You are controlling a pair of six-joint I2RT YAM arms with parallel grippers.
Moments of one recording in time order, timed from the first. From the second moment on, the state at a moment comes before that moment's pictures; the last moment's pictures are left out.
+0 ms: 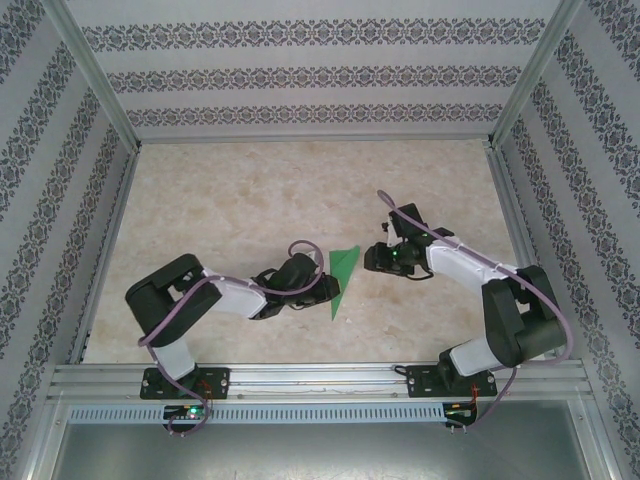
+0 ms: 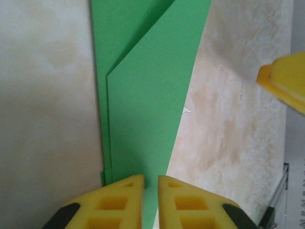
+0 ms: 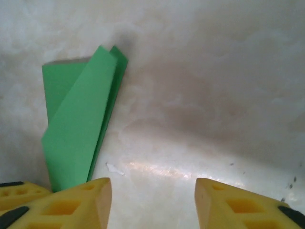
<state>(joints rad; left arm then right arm) -0.85 1.71 0.63 0.45 0.18 -1.10 0.36 1.47 0.81 -0.51 -0.26 0.47</state>
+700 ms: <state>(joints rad) -0.62 0.98 0.36 0.08 0.01 -0.98 0.73 1.70 1.07 -0.63 0.02 0.58</state>
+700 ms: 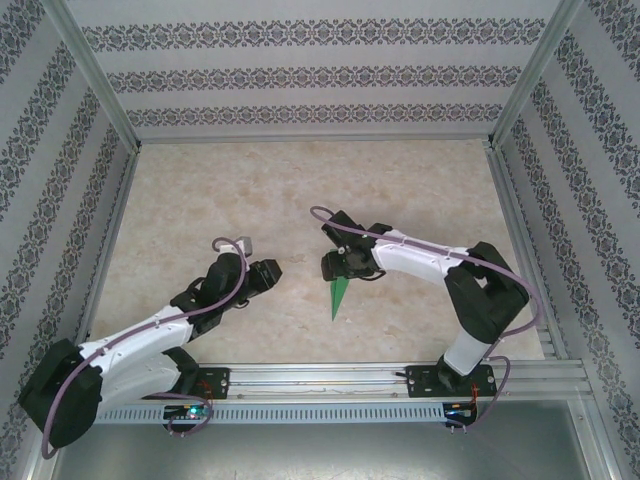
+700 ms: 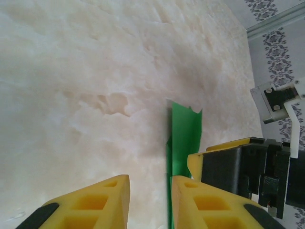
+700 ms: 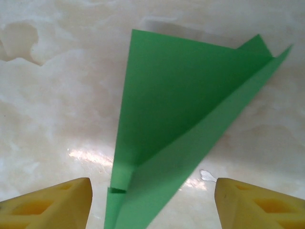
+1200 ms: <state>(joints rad) -0.61 0.90 0.35 -0.07 -0.04 -0.94 0.74 1.65 1.05 -0.66 0.10 0.60</state>
